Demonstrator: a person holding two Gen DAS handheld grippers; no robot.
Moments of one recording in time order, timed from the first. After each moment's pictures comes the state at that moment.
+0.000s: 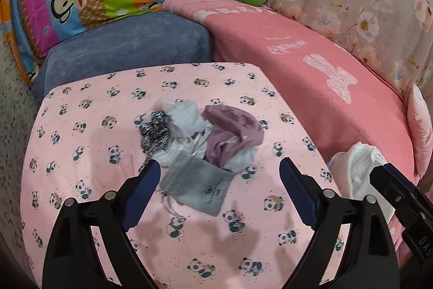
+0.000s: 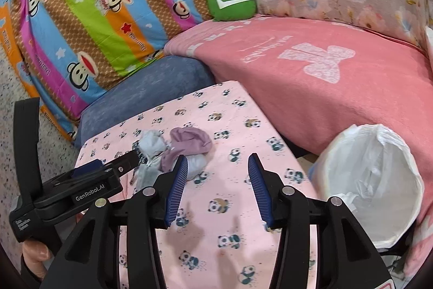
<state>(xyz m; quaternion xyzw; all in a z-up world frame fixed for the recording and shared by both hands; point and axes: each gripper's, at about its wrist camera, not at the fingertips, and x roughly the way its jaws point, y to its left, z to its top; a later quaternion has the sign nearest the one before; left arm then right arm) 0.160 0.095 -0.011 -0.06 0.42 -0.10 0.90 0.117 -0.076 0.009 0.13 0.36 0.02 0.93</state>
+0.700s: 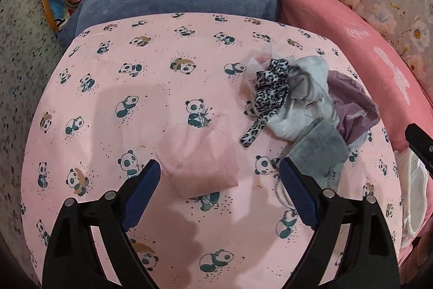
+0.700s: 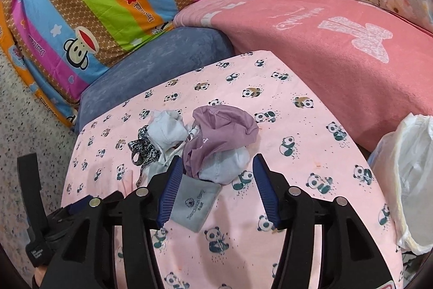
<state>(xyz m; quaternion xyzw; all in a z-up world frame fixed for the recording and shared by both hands) 0.186 0.196 -0.096 -0.09 0.49 -0.01 0.86 0.204 0.000 -0.052 0.12 0.41 0.04 0.90</state>
